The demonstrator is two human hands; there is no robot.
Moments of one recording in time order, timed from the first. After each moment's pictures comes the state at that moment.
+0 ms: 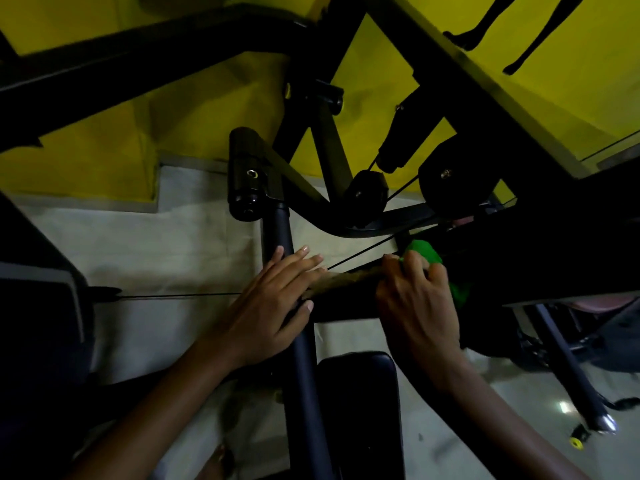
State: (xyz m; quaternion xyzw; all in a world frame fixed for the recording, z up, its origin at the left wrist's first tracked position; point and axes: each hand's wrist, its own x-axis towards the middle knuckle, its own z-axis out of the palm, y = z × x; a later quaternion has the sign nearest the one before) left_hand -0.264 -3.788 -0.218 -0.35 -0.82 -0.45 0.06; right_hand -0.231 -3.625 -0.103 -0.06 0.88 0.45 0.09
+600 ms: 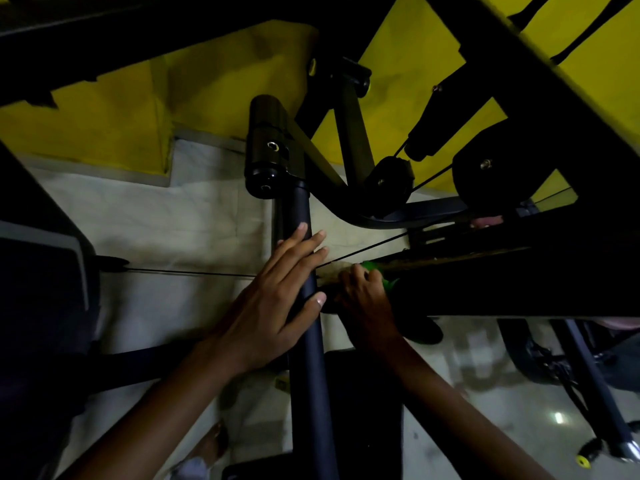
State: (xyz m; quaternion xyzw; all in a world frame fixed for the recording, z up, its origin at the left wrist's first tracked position) left_hand -0.250 -3.789 -0.228 -0.26 -0.81 -0.52 0.06; right_hand -0.254 -3.632 -0.195 -0.18 0.87 0.41 0.20
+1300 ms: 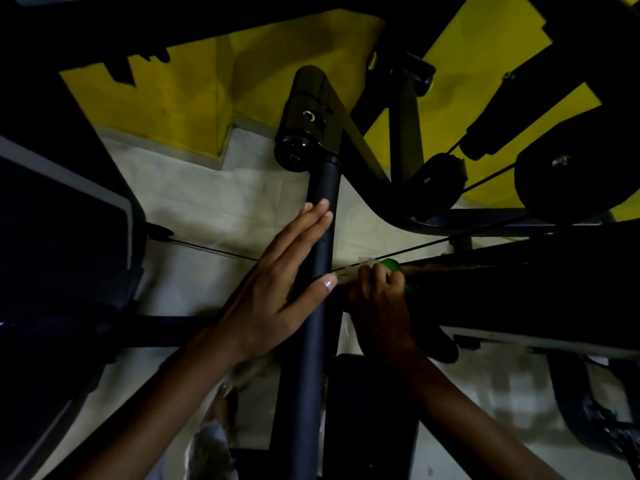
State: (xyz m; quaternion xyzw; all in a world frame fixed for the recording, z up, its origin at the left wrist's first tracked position) left_hand -0.230 -3.778 -0.226 -0.14 -0.79 -0.59 0.05; right_hand -0.250 -3.618 -0.235 -0.20 0.88 0.41 0.13
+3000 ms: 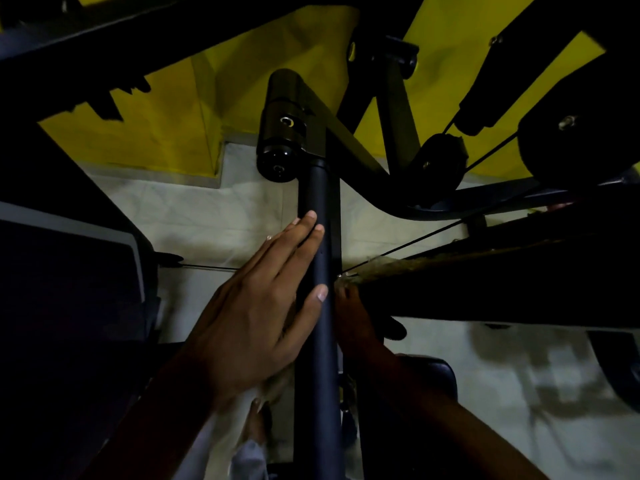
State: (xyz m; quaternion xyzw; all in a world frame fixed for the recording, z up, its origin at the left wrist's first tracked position) left_hand -0.233 -3.800 -0.207 -0.19 -0.91 -0.37 0.05; right_hand -0.270 -3.607 -0.376 -0.16 0.94 0.31 0.03
